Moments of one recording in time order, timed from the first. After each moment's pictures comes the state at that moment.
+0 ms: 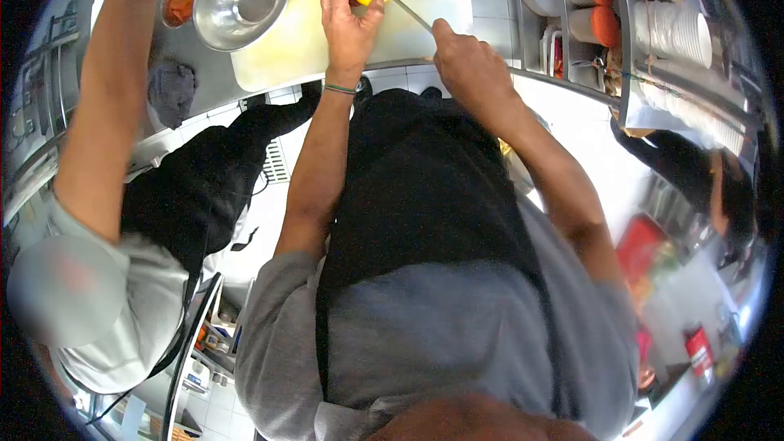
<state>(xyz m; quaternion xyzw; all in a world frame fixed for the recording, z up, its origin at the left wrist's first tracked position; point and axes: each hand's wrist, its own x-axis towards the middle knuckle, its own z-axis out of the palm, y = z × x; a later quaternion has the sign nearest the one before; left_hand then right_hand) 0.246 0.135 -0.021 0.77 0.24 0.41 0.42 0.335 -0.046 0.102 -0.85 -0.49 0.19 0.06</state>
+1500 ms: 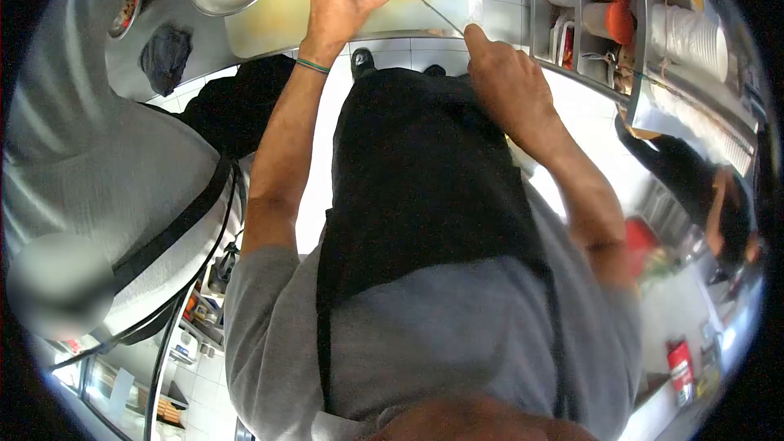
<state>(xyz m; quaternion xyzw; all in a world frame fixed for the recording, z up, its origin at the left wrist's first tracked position) 0.217 0.150 0.006 0.88 0.23 0.30 0.30 0.331 -0.090 0.131 -0.84 -0.52 0.19 0.01</state>
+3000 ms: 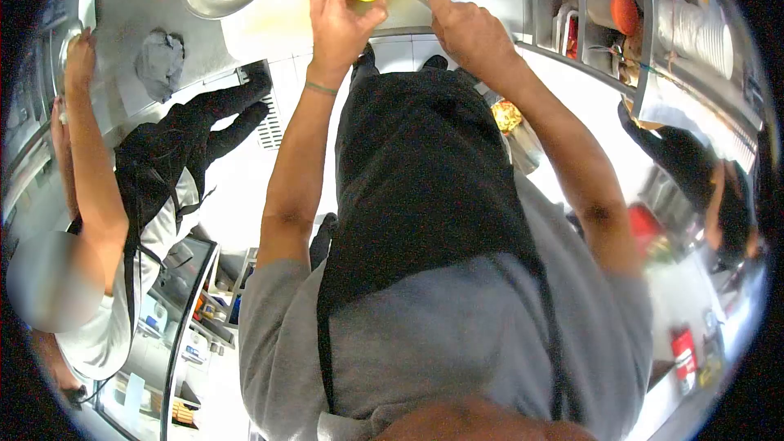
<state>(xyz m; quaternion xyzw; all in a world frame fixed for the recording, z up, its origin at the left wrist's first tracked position) 0.195 0.131 -0.015 0.84 0.24 0.35 0.33 0.339 -0.038 0.043 -0.82 -0.53 0.21 0.09</state>
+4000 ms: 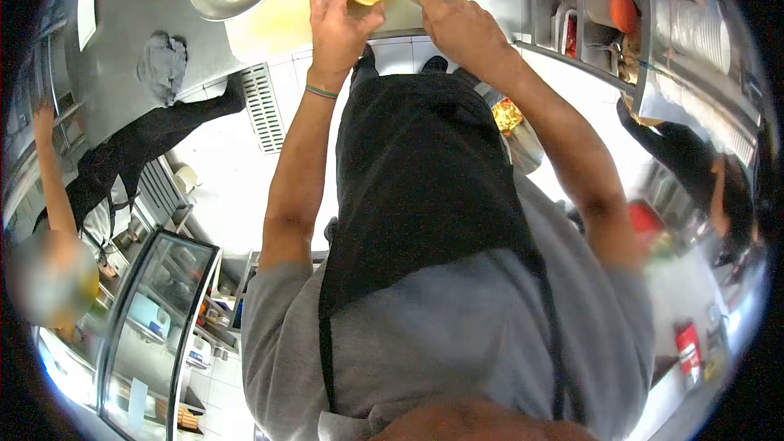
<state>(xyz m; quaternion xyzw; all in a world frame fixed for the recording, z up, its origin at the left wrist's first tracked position) 0.182 0.131 -0.018 0.84 0.22 0.35 0.35 0.329 -0.025 0.045 -0.82 -0.52 0.22 0.11</state>
